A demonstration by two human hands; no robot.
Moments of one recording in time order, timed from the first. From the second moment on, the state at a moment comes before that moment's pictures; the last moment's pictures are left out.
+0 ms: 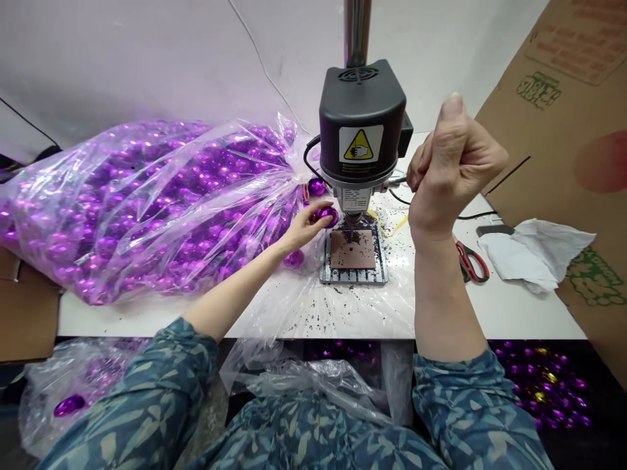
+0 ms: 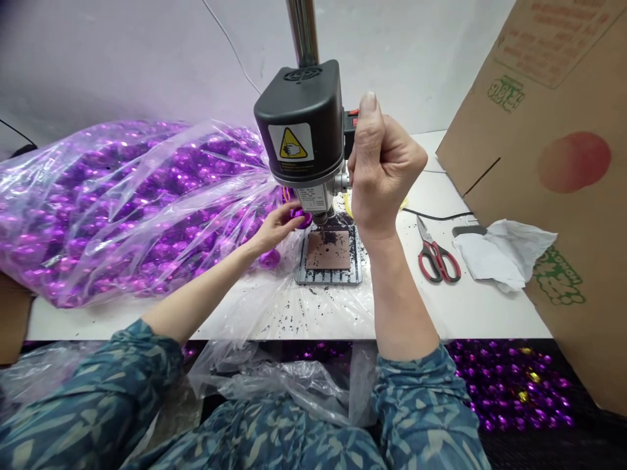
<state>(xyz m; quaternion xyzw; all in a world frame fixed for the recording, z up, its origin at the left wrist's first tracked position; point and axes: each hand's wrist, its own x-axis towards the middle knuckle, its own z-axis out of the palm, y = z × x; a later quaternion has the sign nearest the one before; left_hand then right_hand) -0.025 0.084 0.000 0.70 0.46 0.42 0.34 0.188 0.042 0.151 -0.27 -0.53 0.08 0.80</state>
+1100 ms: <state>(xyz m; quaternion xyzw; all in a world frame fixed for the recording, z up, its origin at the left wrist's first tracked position) 0.014 0.047 -0.053 0.63 0.43 0.45 0.46 0.185 0.039 0.149 -0.25 -0.53 0.06 0.81</state>
